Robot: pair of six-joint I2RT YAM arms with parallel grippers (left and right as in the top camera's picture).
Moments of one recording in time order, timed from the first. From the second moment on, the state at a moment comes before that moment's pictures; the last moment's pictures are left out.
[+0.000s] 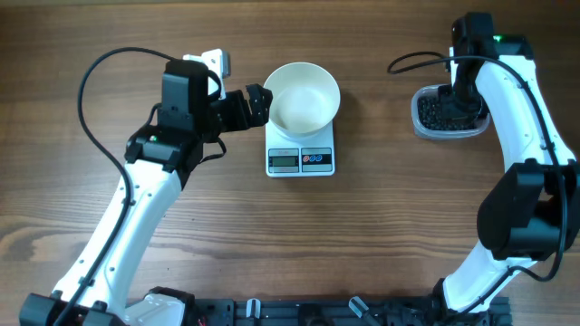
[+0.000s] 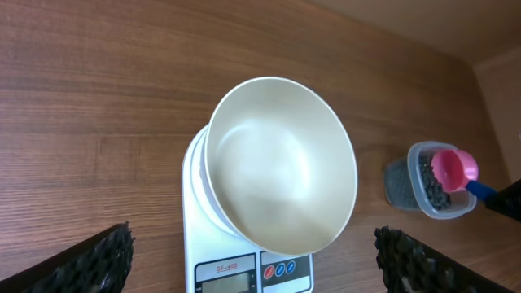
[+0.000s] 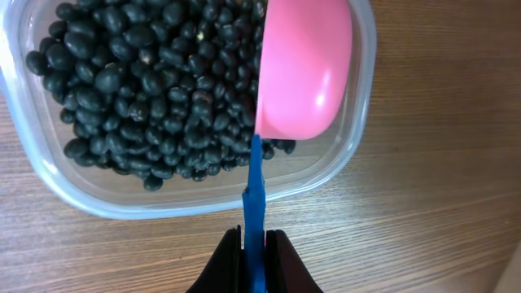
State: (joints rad) left arm -0.25 1.38 1.09 -0.42 0.26 -0.43; right arm -0.03 1.93 1.66 -1.22 0.31 -0.08
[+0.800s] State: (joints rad) left arm -0.25 1.38 1.09 -0.42 0.25 -0.43; right arm -0.06 1.92 1.66 -0.97 0.27 -0.09
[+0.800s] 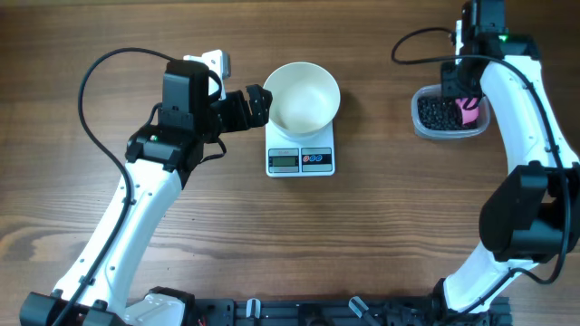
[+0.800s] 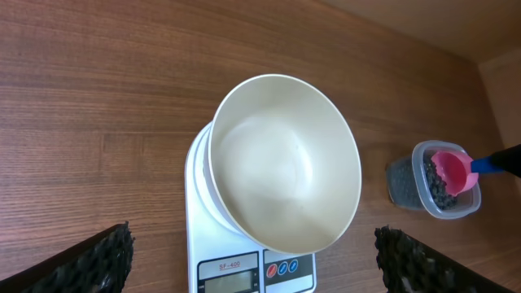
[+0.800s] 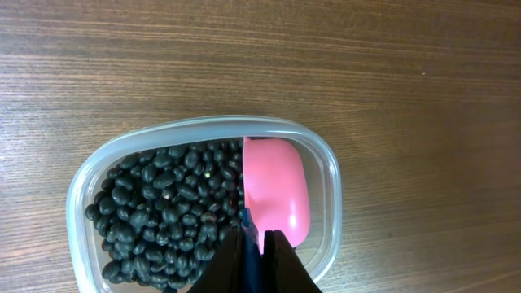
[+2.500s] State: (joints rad) left arm -0.28 1.39 1.09 -0.56 0.25 -0.42; right arm -0.33 1.90 1.55 -0.92 -0.36 -0.03
